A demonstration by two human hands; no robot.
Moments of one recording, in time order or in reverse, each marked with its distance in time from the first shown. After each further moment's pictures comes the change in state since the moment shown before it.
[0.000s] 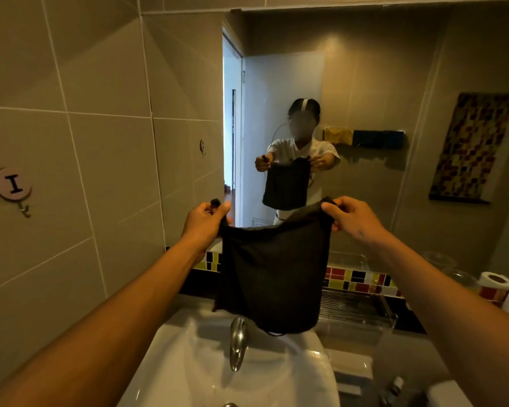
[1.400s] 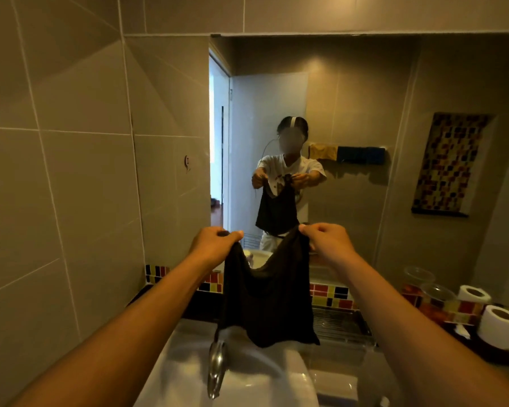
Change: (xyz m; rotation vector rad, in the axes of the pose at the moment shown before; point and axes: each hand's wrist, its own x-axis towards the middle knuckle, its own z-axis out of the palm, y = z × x) left_hand -0.005 0.006 0.057 0.318 -0.134 -0.059; right_hand -0.004 0.001 0.005 0.299 0.064 0.257
